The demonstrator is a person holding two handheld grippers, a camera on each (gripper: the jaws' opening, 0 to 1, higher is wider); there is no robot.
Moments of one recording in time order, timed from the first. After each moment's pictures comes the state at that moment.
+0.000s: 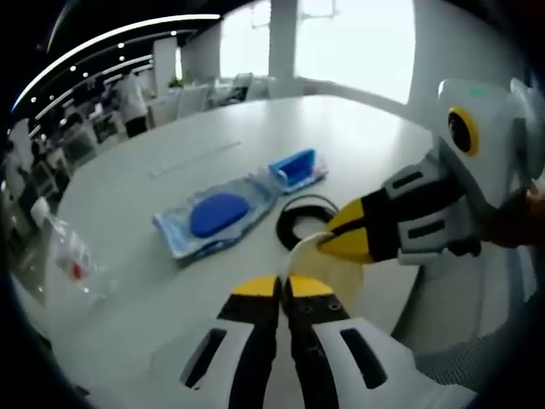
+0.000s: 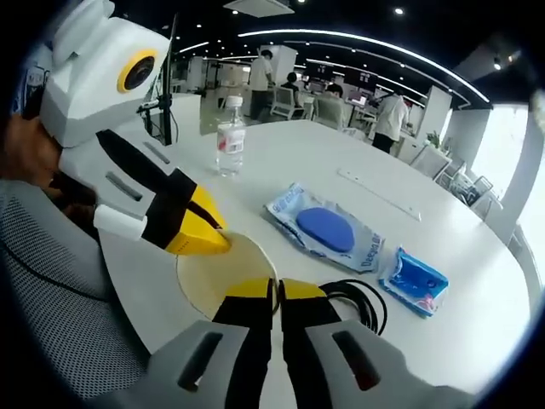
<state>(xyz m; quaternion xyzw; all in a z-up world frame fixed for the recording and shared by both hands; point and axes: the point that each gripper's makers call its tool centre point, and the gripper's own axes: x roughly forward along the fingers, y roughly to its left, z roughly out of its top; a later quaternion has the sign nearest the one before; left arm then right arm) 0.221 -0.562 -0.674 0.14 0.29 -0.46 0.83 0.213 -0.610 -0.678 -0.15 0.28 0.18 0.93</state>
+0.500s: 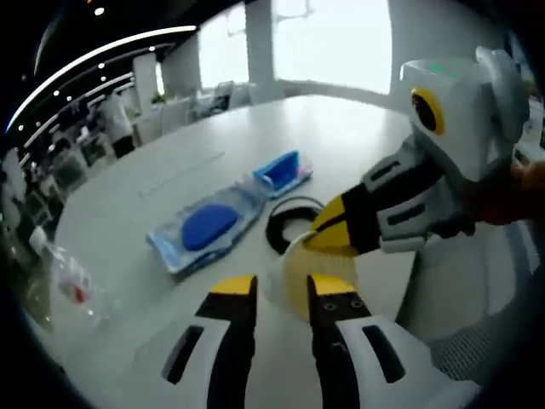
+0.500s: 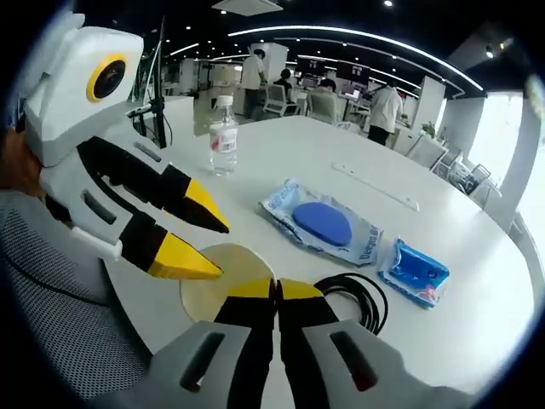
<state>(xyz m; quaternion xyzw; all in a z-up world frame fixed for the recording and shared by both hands) 0.210 -0.569 -0.667 0.17 0.26 -0.49 0.81 0.212 -0.613 -0.680 -0.14 0.29 0.17 0.93</state>
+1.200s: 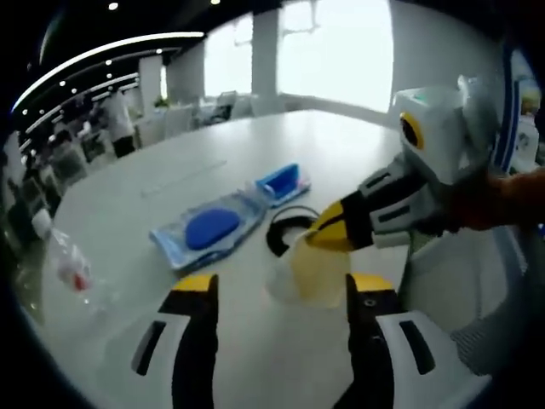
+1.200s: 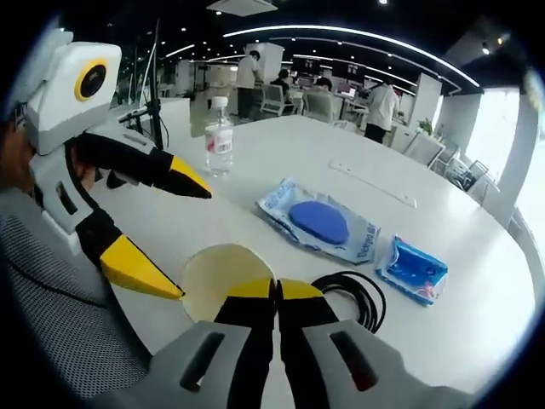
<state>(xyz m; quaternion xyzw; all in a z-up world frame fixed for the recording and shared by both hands) 0.214 -0.549 -0.657 0.12 0.25 -0.49 0.82 0.213 -0.619 -0.679 -0.13 0.29 0.17 0.93</state>
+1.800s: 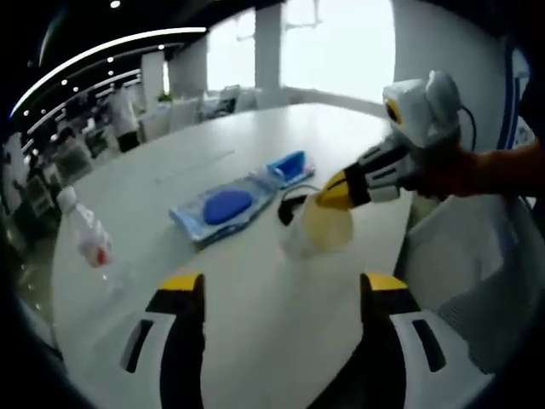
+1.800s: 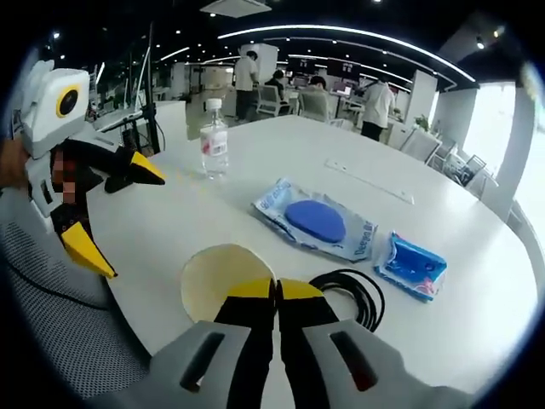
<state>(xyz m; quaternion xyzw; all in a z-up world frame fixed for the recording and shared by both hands) 0.200 -0.495 -0.660 0.14 0.26 -0.49 0.82 0.215 -0.624 -0.678 -0.12 0.29 0.16 0.94</state>
